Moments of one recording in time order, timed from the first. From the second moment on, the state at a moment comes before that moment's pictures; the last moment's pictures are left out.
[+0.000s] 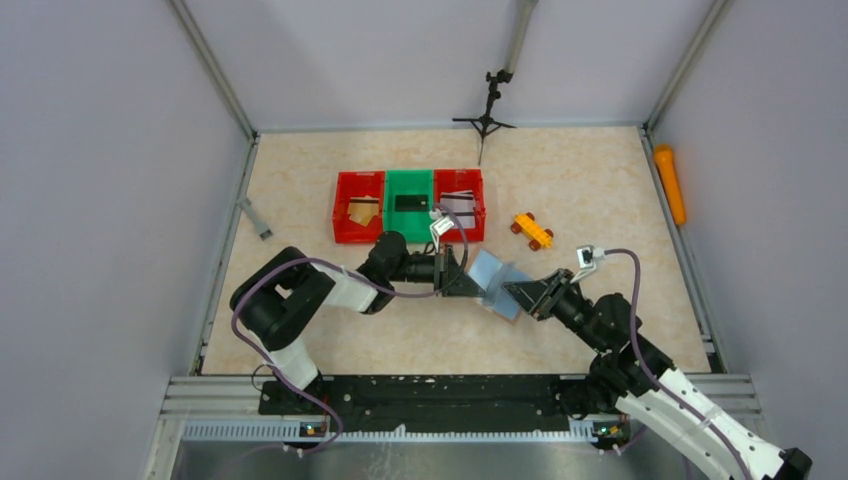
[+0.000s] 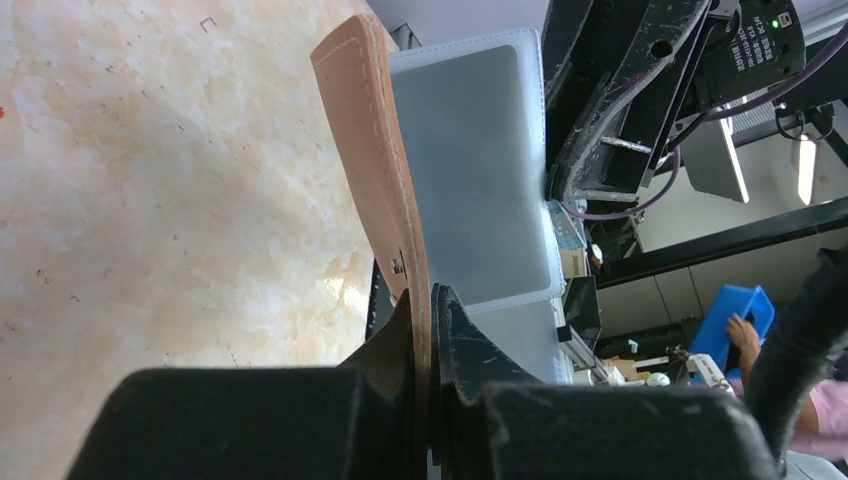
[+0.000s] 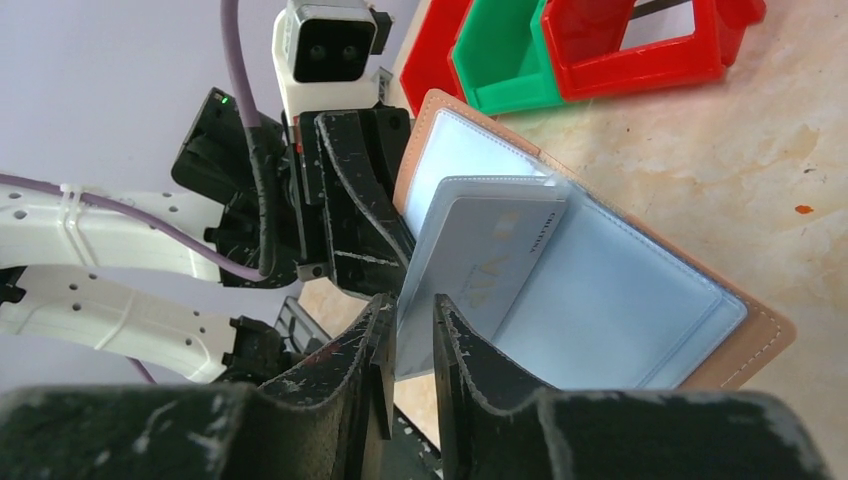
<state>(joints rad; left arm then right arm) -0.72 1.72 0.60 1.11 0.90 -1.00 0.73 0.24 0.20 -0.01 0.00 0.90</state>
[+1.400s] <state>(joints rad) -0.77 1.66 0.64 0.80 0.85 -0.76 0.73 0.44 0.39 -0.34 0.10 0.78</state>
